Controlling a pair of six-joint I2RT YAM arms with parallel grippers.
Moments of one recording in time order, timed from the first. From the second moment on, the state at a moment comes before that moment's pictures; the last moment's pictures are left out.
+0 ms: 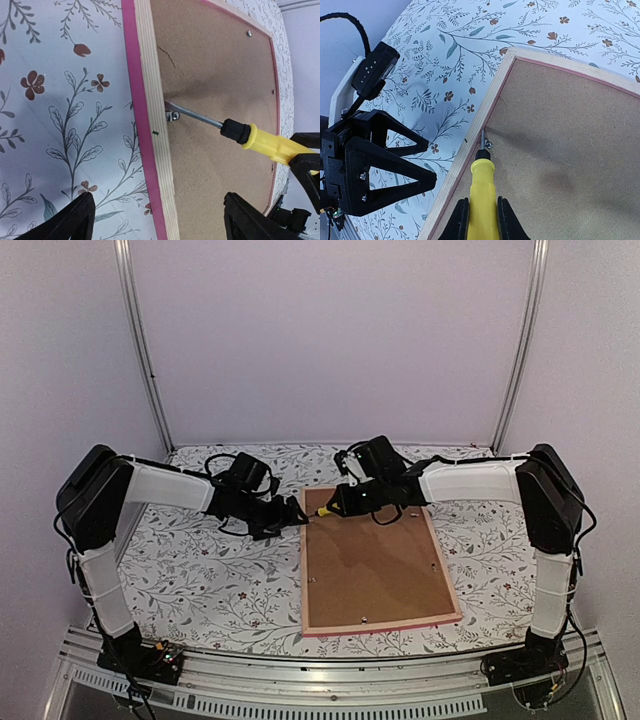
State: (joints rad) left arm -0.59 1.89 1.11 -0.11 0.30 -0.74; right arm 0.78 2.01 1.43 -0.16 -0.16 0.42
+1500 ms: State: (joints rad) left arm -0.58 1.89 1.11 -0.11 0.30 -0.75; right arm 0.81 1.93 1.33 -0.16 -0.16 0.42
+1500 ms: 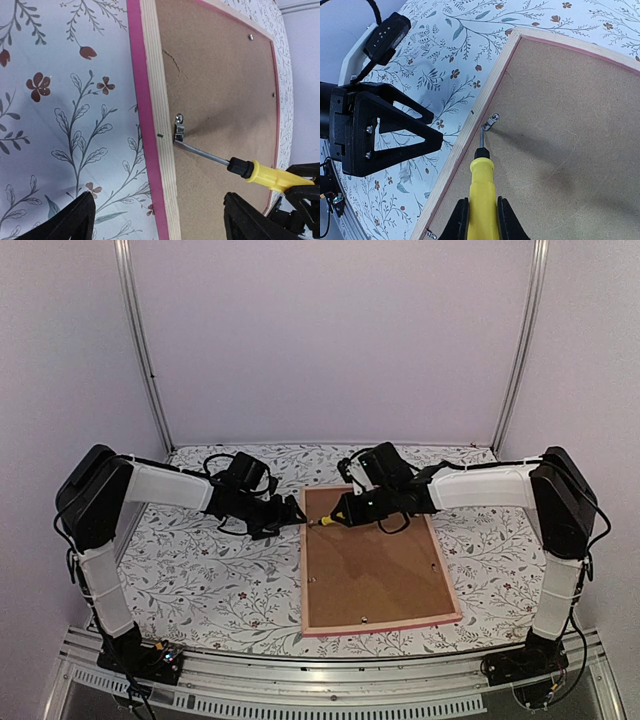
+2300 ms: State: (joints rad) left arm -0.58 1.89 1.11 -0.11 0.30 -0.76; right arm 0.87 1.84 1.24 -0.21 -0.18 0.41
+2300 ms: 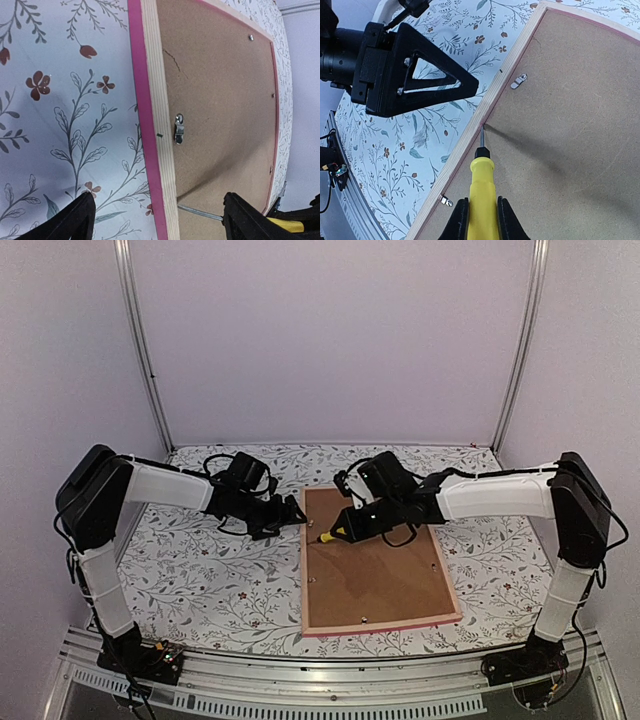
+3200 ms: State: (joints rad) left arm -0.58 1.89 1.09 -0.08 0.30 -0.76; right arm 0.98 1.74 1.19 -0.35 -0.16 0.41
